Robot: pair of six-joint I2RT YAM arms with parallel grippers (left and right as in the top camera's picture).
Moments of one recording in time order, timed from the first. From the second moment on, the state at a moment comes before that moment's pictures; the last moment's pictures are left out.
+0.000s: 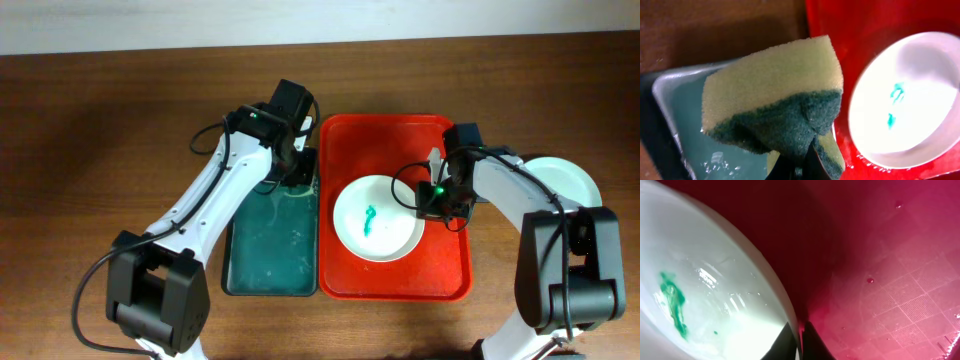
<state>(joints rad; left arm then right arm) -0.45 1.88 1.60 -1.05 0.09 -0.25 0.04 1.83 1.08 -0.78 -0.29 0.12</state>
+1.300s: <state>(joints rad) -0.66 2.21 1.68 -0.85 0.20 -0.40 0.04 1.83 1.08 -0.79 -0.32 0.19</state>
